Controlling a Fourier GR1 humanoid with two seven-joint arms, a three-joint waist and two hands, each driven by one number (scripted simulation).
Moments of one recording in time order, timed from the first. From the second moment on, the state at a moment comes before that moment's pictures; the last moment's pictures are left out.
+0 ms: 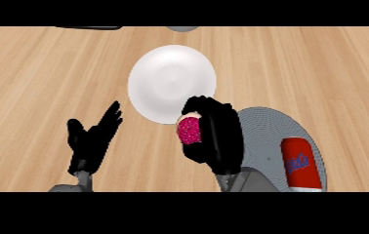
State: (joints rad) left arm 0.00 0.10 -0.09 -1.45 0.09 0.01 0.23; right arm -0.33 0.00 0.62 -1.61 1.09 -0.32 0.63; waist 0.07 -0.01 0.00
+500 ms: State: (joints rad) left arm -0.02 0.09 -0.10 -1.45 0.09 0.01 0.25; right arm -0.47 0.00 0.70 -1.54 1.23 -0.64 1.01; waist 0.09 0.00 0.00
